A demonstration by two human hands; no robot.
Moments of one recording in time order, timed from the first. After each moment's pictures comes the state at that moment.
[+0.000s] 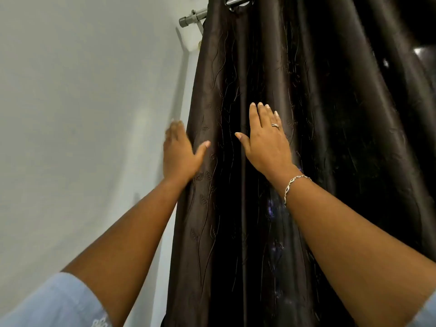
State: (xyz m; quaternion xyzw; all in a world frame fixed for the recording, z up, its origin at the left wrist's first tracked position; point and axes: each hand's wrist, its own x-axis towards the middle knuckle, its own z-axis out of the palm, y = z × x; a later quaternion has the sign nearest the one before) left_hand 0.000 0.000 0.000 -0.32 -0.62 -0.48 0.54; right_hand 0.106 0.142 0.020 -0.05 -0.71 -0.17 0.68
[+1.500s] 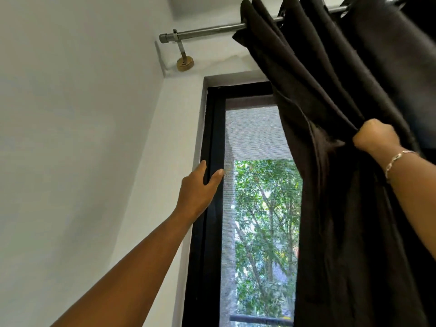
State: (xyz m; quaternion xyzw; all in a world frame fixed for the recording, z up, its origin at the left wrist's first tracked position) left_hand 0.025 0.087 -0.012 -0.45 -0.58 -0.55 0.40; right_hand 0.272 0.285 0.091 -0.37 -0.63 0.02 0.68
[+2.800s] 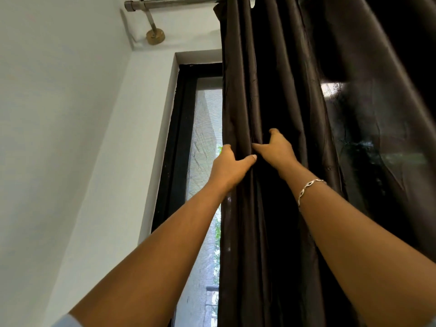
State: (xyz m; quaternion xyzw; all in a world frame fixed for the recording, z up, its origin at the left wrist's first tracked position) left_hand 0.153 0.176 -0.013 -0.53 -0.54 -0.62 0.19; right_hand 0.223 0.265 0.034 -0.13 -0.74 0.17 0.64
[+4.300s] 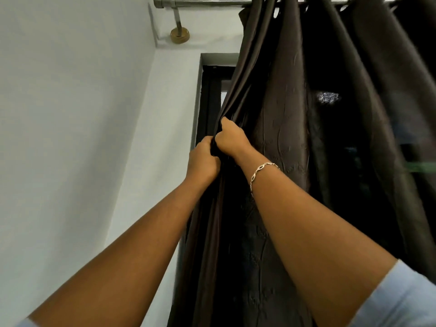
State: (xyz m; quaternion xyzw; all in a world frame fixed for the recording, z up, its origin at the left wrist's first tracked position) left_hand 0.042 0.051 -0.005 -0.51 -0.53 -0.60 0.33; right_hand 0.099 0.095 0.048 -0.09 -0.81 0.10 0.57
